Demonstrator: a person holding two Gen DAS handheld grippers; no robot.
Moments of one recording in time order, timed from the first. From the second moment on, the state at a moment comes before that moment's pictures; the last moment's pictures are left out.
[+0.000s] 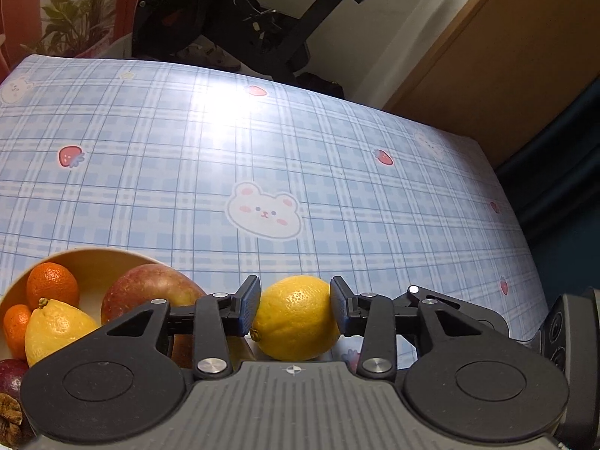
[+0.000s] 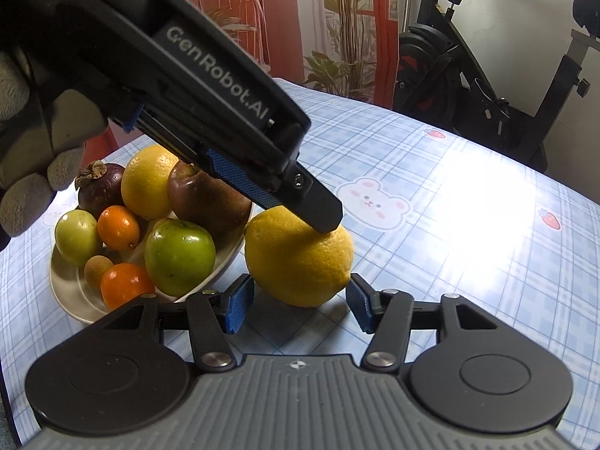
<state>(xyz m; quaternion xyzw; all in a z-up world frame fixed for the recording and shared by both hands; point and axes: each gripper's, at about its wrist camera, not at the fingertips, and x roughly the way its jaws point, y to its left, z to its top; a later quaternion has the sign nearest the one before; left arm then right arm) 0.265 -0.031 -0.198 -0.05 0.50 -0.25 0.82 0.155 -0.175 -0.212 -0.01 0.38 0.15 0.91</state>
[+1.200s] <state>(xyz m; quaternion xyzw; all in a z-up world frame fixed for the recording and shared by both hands) 0.198 0.095 -0.152 -0.11 0.46 -0.20 0.86 0.164 -0.056 -0.176 -0.08 0.38 0.23 0.89</state>
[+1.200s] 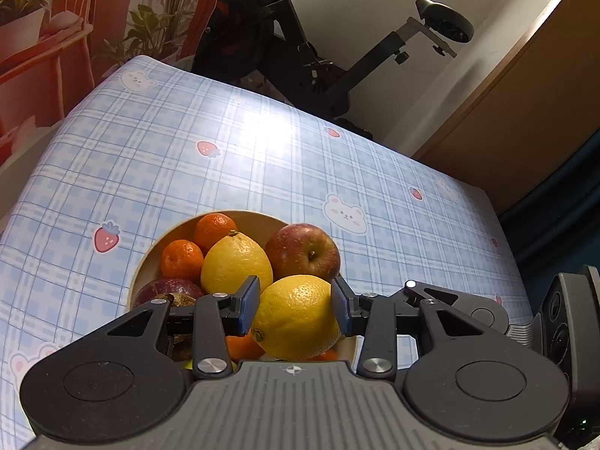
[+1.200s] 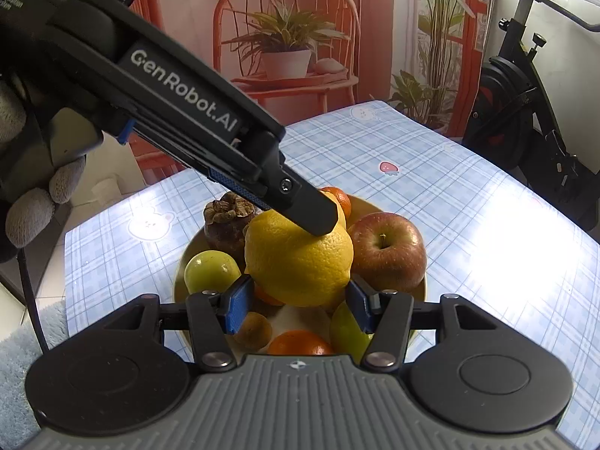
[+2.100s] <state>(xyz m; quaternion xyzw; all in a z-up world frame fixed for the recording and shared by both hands) 0.117 0.092 -0.080 -0.06 0.35 -0.10 0.93 0.121 -0.088 -0.136 -0.01 0.34 0.16 0.93</state>
